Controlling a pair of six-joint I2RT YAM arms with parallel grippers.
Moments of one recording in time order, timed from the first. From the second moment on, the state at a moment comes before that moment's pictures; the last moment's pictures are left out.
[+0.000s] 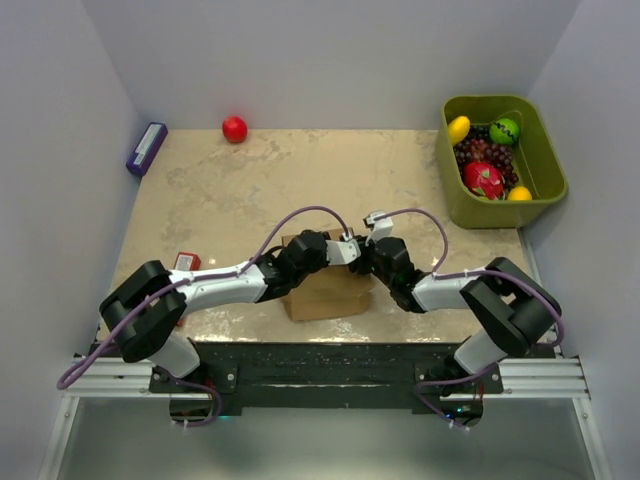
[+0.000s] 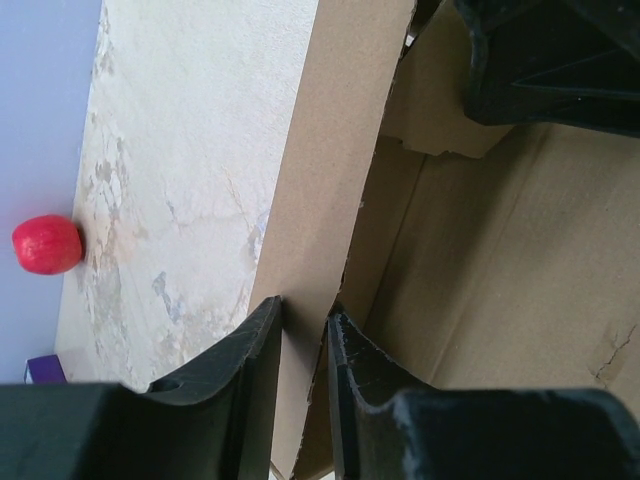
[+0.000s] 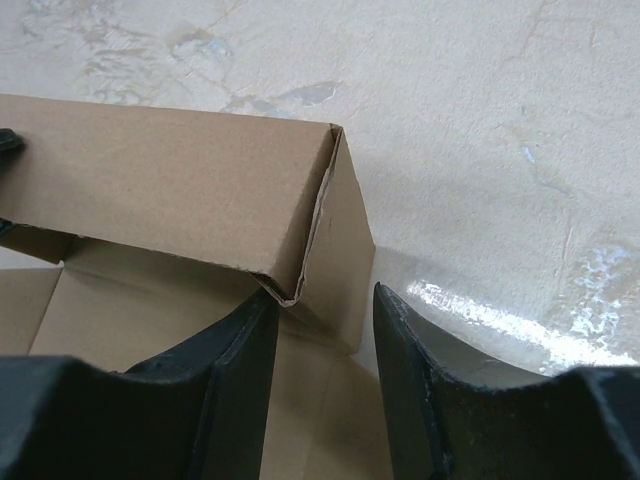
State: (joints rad) left arm -0.92 1.54 0.80 0.11 -0.38 0.62; right arm 0.68 1.54 0.46 0.67 0.16 0.34
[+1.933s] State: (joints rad) left arm -1.00 1.60 0.84 0.13 -0.41 0.60; right arm 0.72 1.55 0.49 0.56 0.44 0.45
